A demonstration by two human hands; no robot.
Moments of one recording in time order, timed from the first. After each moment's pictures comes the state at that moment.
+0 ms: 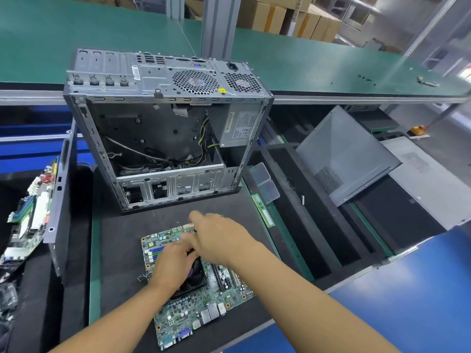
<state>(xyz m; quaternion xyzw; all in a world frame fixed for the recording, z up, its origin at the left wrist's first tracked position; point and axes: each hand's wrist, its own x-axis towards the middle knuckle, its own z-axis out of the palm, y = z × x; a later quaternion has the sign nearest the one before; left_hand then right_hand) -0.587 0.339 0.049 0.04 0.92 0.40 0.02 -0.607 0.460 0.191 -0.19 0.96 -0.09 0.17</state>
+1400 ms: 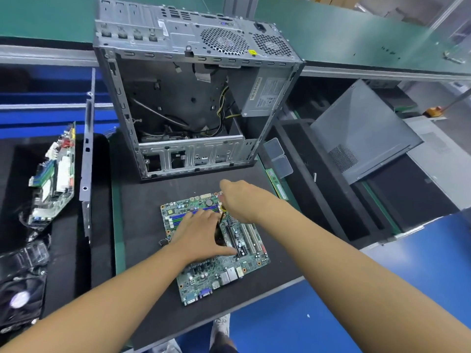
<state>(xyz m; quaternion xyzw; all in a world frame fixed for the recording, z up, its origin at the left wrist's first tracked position) -0.587 0.330 0.036 0.18 0.96 0.17 0.13 -0.616 0.451 0.203 -0.13 0.95 -0.05 0.27</state>
